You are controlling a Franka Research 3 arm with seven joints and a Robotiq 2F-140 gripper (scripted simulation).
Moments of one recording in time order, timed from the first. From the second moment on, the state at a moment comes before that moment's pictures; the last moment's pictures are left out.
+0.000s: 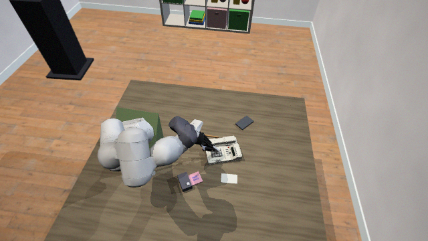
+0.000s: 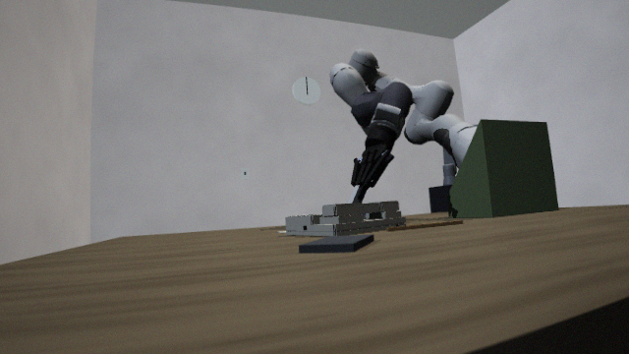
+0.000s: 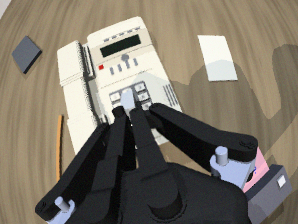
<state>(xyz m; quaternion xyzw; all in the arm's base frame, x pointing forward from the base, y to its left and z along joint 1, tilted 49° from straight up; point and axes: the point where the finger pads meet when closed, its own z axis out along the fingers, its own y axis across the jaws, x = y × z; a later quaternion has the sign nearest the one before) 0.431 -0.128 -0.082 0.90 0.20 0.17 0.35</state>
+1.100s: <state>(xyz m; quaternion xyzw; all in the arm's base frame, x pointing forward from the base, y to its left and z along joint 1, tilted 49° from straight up) 0.438 -0.112 -0.101 0.90 0.21 0.17 0.35</state>
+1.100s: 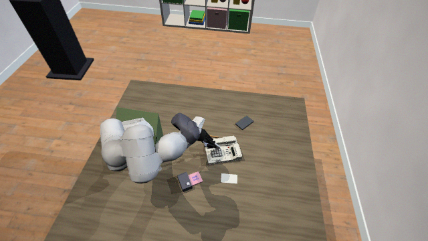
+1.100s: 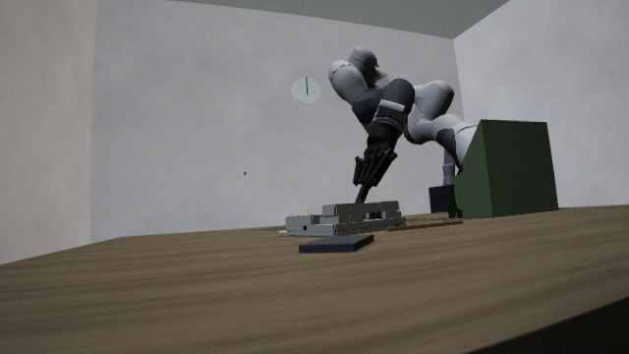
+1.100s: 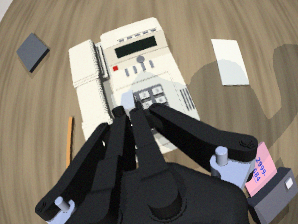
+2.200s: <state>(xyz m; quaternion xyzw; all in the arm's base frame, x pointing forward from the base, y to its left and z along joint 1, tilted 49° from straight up) 0.437 -0.117 -0.107 0.90 0.21 0.17 0.35</state>
